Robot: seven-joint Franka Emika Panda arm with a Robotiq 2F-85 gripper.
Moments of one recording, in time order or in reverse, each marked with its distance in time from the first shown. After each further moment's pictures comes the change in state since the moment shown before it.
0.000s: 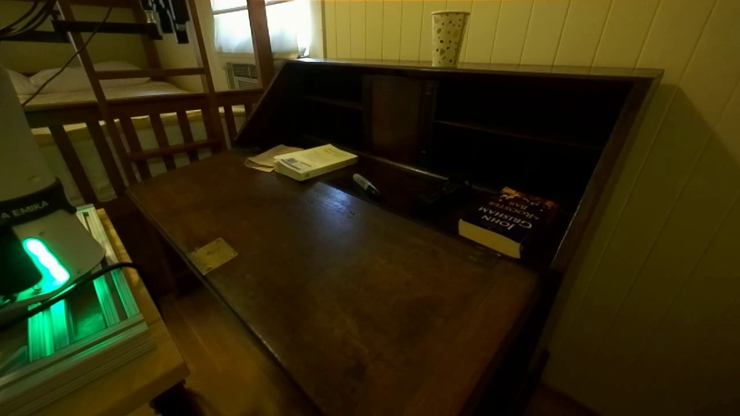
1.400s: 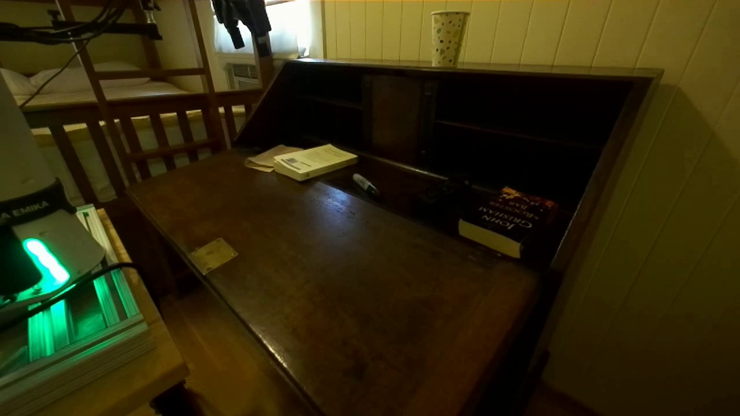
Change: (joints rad) arm -0.140 0.072 -0.249 -0.075 -0.168 0.305 -0.385
